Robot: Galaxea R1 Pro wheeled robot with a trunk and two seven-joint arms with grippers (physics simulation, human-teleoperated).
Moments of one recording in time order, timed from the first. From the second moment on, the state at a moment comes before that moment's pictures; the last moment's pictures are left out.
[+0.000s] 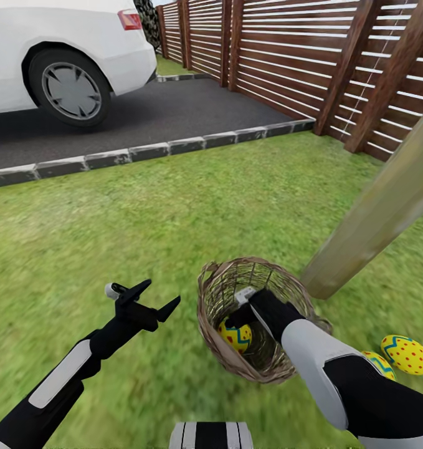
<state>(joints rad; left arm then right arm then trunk) -0.43 0.31 -0.39 -1.30 1.74 0.84 -0.85 -1.02 0.15 0.16 -0.28 0.33 0.59 0.37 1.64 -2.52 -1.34</state>
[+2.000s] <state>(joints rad) -0.43 0.31 -0.39 -1.30 1.74 0.83 -0.85 -1.02 0.15 0.15 -0.36 0.30 0.52 0.28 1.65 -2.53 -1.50</state>
